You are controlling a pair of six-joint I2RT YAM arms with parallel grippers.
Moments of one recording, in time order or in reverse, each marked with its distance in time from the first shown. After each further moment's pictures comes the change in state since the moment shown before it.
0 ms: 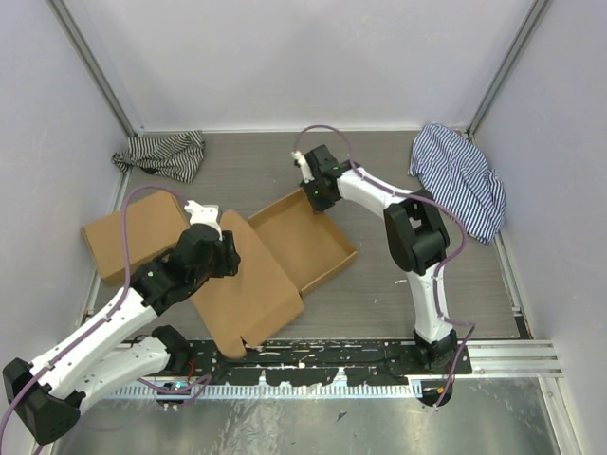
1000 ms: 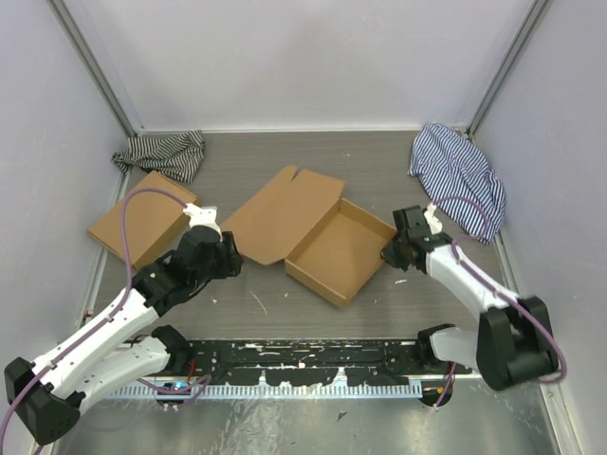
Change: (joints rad) left arm 0.000 -0.008 -0.031 0.027 0.013 -0.063; right arm -0.323 -0.864 -0.978 0.103 0.136 0.937
